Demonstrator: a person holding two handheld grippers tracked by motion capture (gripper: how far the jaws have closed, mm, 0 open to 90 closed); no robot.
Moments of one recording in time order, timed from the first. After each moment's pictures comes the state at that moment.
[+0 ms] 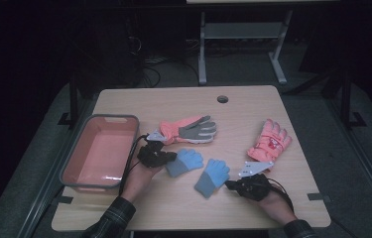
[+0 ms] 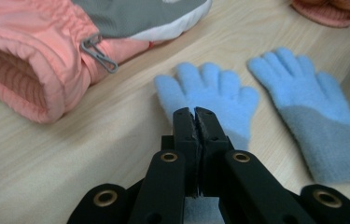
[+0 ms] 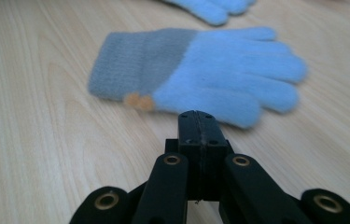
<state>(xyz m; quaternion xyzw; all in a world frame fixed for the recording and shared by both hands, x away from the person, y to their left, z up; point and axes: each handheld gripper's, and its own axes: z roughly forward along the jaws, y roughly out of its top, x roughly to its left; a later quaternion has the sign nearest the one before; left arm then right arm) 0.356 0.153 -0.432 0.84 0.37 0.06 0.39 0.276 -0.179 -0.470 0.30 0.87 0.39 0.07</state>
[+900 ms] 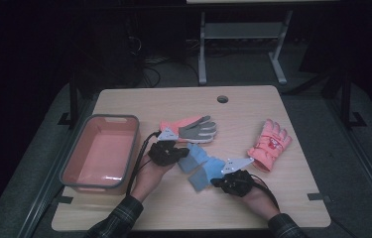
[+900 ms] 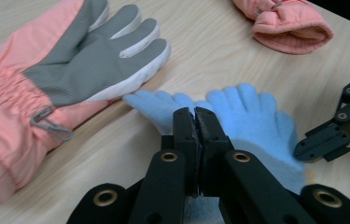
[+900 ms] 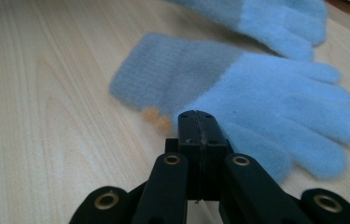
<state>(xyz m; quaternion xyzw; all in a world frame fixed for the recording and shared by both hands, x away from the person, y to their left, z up) 0.353 0.119 -0.421 0.84 0.32 0.08 0.43 0.291 -0.138 -0.473 0.28 0.88 0.39 0.06</state>
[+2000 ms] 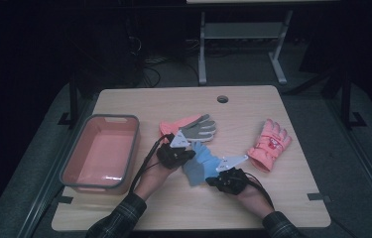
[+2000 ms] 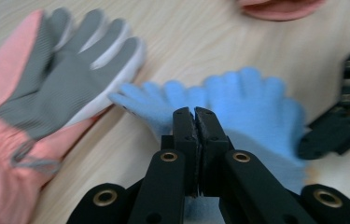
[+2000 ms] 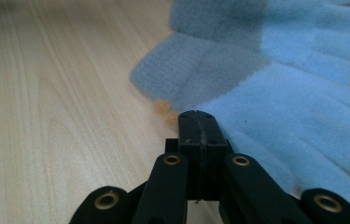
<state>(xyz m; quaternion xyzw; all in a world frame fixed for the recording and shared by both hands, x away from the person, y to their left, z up) 0.349 0.096 -0.426 0.88 0.22 0.12 0.39 0.296 -0.124 -0.473 0.29 0.87 0.39 0.05</state>
